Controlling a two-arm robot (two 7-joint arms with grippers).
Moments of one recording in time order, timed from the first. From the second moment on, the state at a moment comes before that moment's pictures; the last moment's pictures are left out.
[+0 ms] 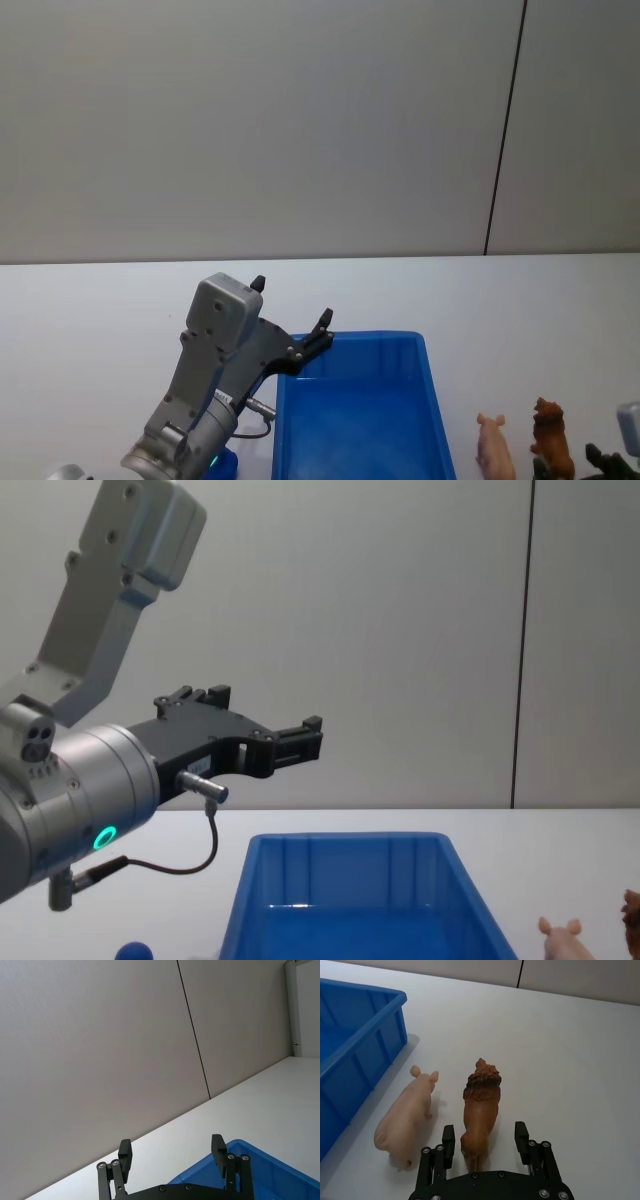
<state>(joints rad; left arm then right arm) -0.24 0.38 0.45 -1.63 -0.20 0.01 -0.01 -0.13 0.35 -0.22 -1.71 0.24 0.28 -0.05</state>
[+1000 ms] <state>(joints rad) -0.24 0.38 0.45 -1.63 -0.20 0.01 -0.01 -0.16 0.34 -0.23 -1.76 0.17 0.20 -0.05</state>
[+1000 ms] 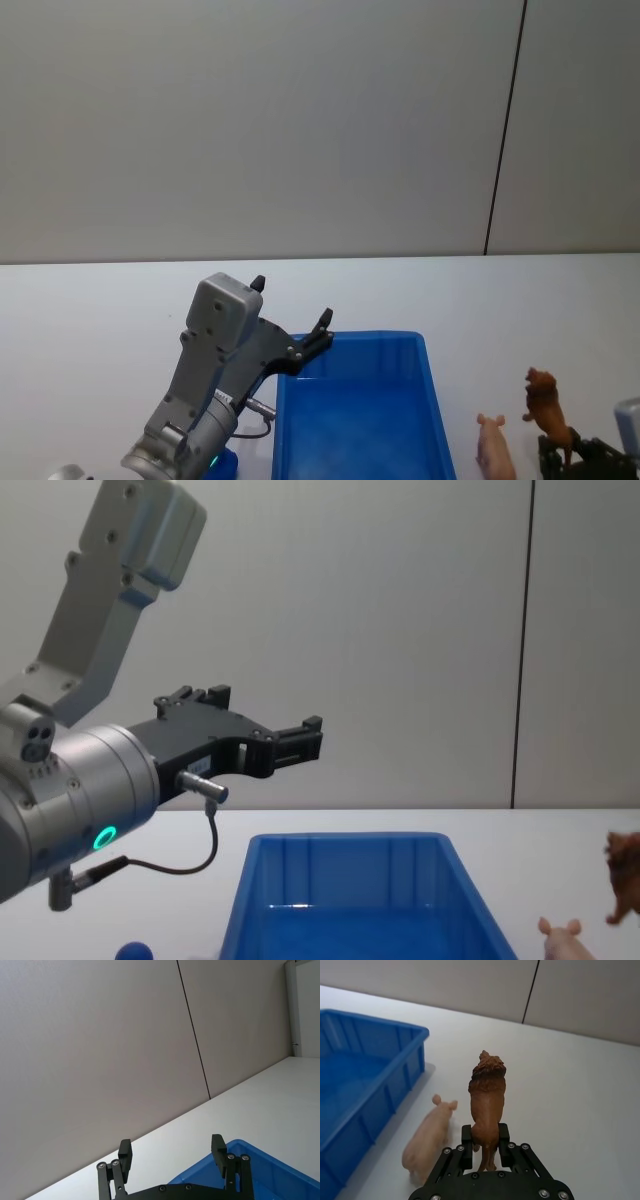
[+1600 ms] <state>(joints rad) -0.24 0.38 0.45 -1.63 -0.20 0.01 -0.01 -0.10 0.31 -0.24 -1.78 0.15 0.13 0.14</state>
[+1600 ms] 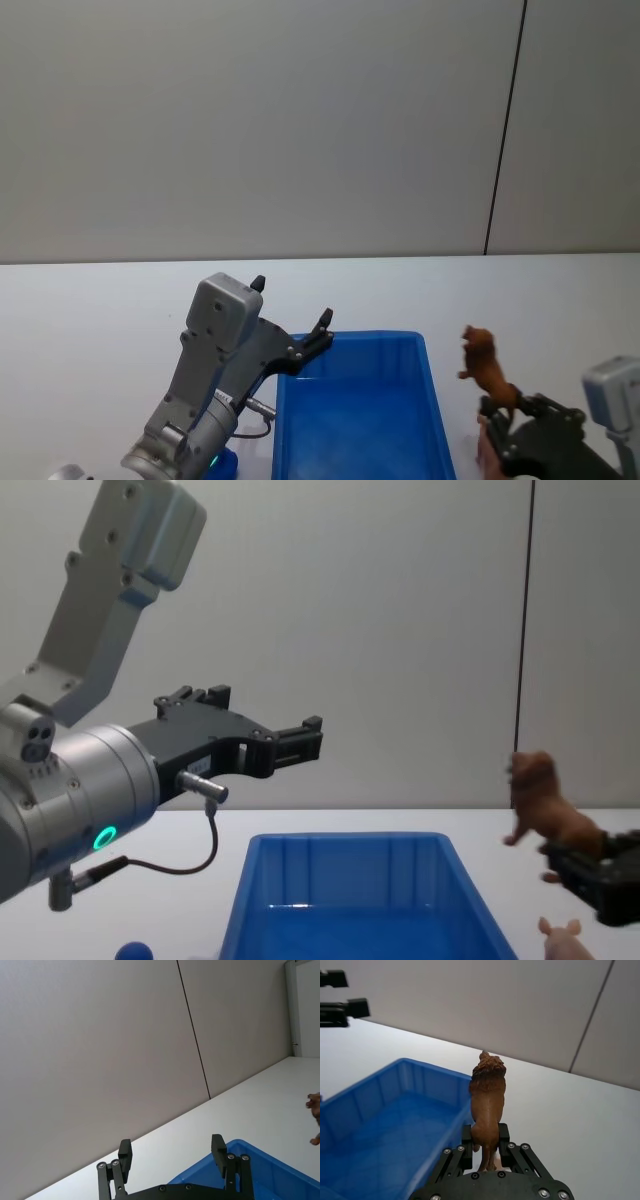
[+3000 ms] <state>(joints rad) -0.24 0.38 0.45 -1.63 -0.20 0.01 -0.01 0.09 0.19 -0.29 -1.62 0.16 0.20 0.30</state>
